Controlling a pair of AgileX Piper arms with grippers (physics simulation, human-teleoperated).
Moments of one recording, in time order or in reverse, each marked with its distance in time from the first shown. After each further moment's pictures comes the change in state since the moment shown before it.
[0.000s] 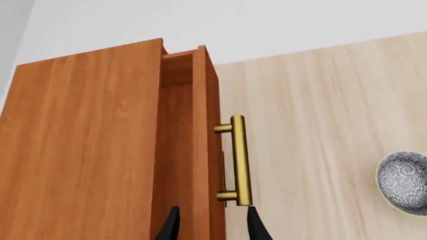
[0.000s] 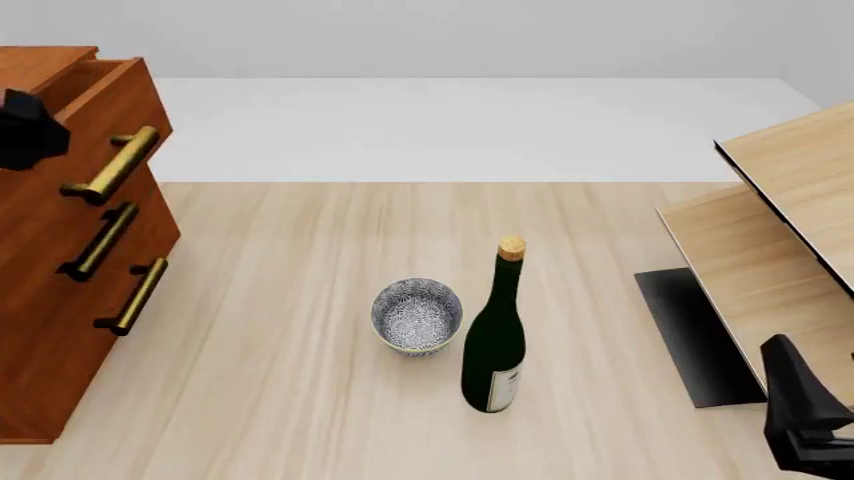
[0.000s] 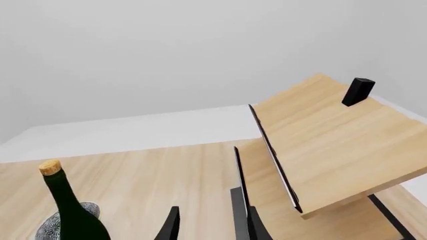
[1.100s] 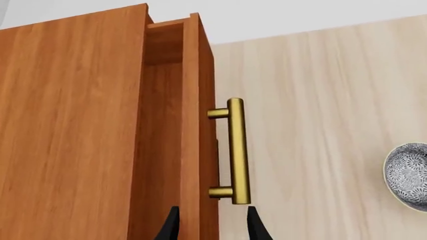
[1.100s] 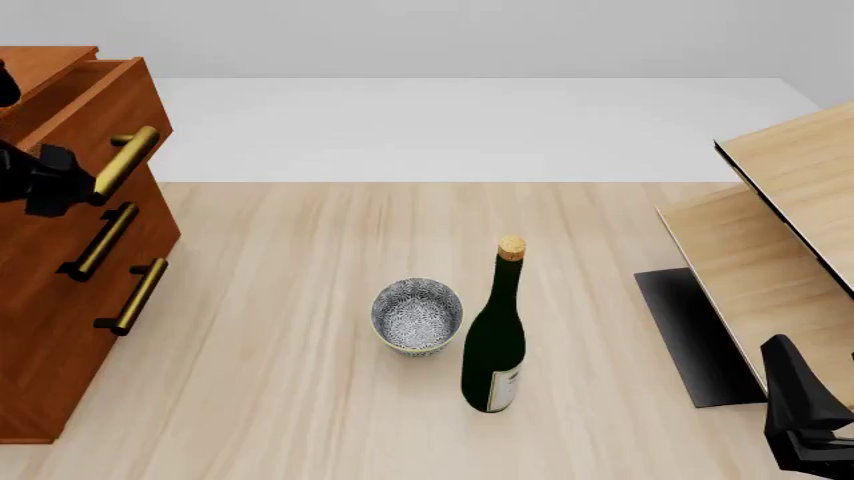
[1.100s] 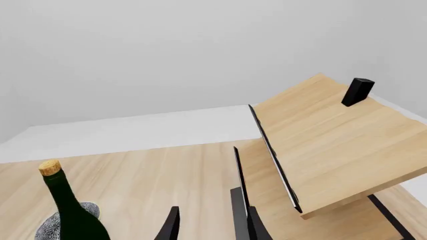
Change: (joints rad) left arm 0.006 -0.009 0.168 -0.101 -0.023; right arm -0.002 0.000 -0.001 0.000 0.000
